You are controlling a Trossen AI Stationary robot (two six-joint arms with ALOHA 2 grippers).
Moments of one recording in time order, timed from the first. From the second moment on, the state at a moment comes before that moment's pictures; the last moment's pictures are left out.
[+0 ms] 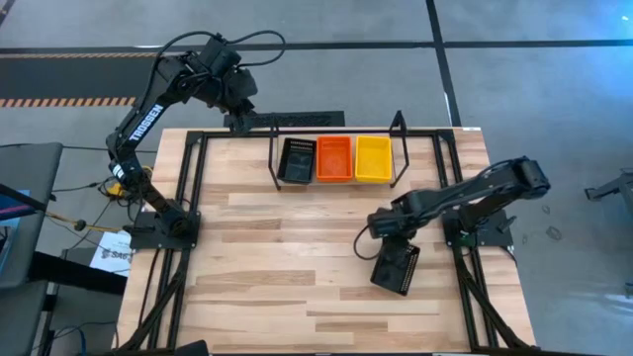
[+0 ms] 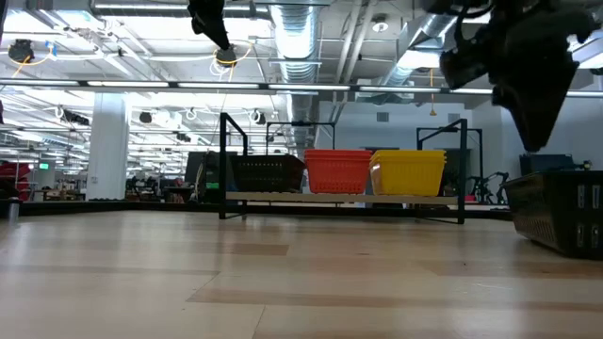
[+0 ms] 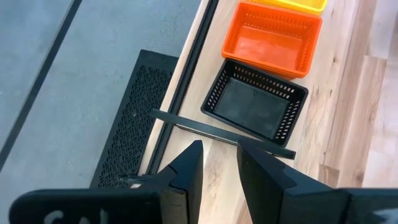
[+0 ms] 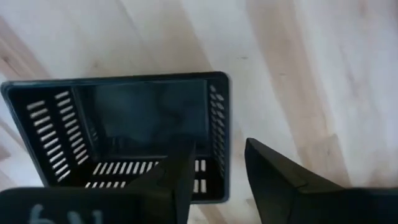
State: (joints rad) left arm 0.75 1.60 2.08 -1.45 0.12 0.41; right arm 0.20 1.46 1.06 -1.16 -0.03 0.67
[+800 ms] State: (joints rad) left arm 0.75 1.60 2.08 -1.45 0.12 0.42; right arm 0.19 1.48 0.87 -0.97 -0.08 0.70
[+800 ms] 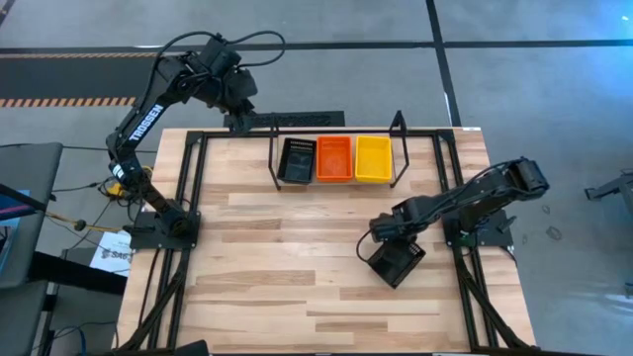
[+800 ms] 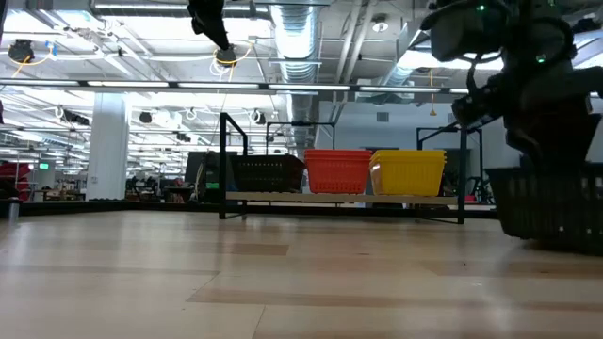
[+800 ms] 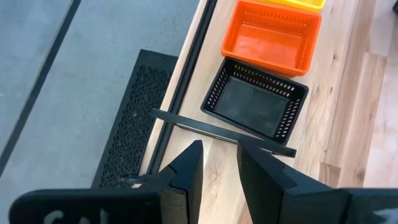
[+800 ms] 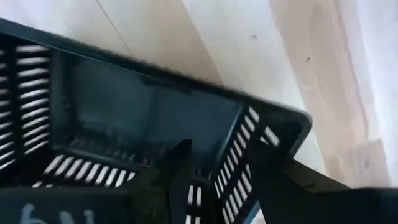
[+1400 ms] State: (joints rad) left arm 0.75 1.60 2.08 -1.44 0.12 0.40; right arm 0.15 1.48 0.95 -1.06 -0.08 0.72
